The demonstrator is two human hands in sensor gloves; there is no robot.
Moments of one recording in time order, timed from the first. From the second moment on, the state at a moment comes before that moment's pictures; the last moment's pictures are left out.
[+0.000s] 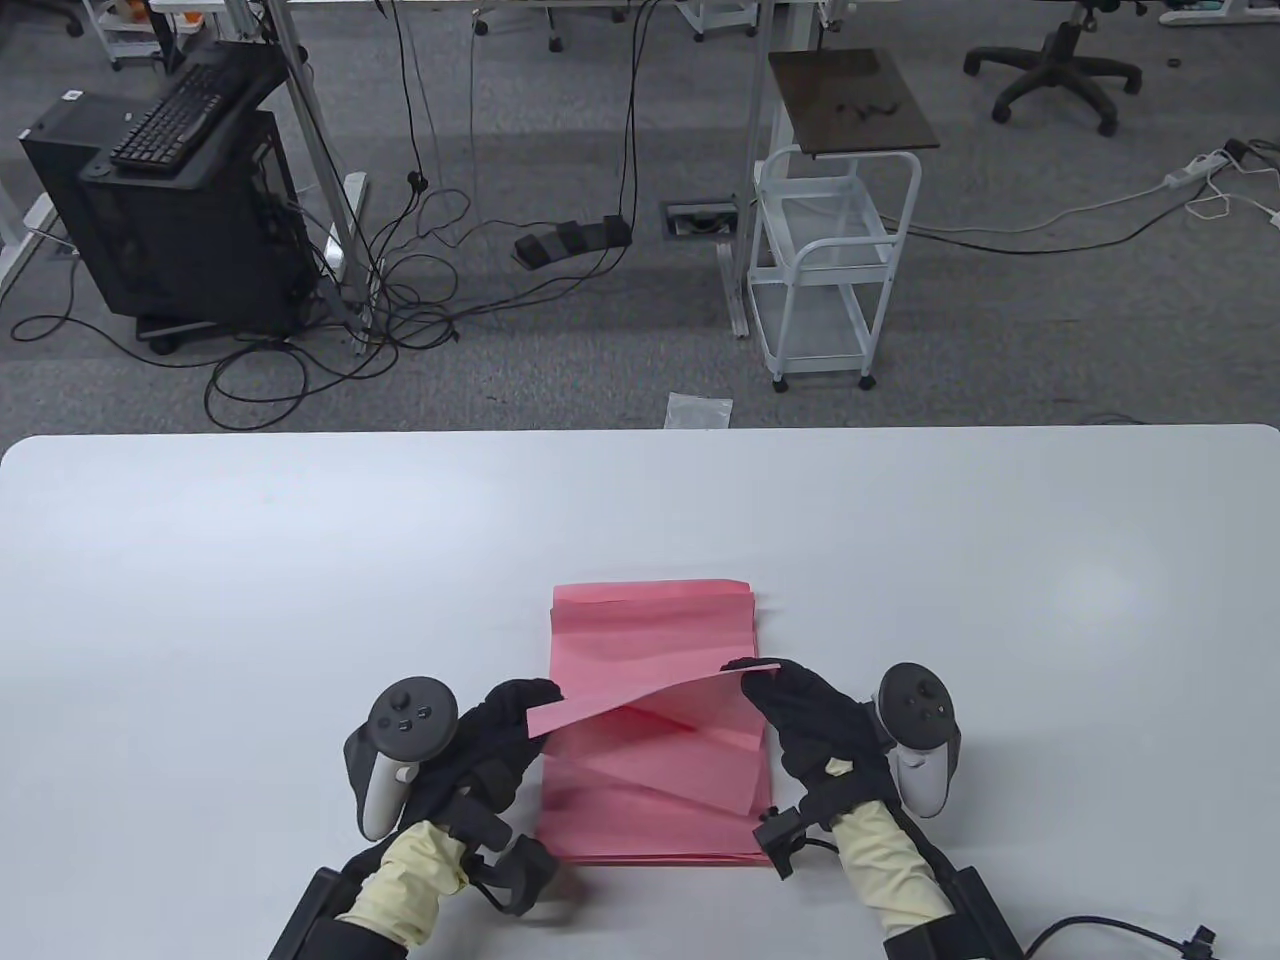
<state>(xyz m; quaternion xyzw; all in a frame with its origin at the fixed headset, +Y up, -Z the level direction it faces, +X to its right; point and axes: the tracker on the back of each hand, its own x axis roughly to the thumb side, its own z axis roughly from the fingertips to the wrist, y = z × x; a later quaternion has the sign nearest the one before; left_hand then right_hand) -0.192 -0.747 -0.312 -0.12 -0.04 0.52 0.84 0.164 -0.739 -0.332 0.06 0.03 0.76 0.65</state>
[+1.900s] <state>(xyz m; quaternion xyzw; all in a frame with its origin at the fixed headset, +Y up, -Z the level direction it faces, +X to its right) -0.182 -0.737 -0.284 -0.02 -0.21 0.31 0.93 0.166 -0.720 -0.423 -0.08 0.14 0.79 0.59</state>
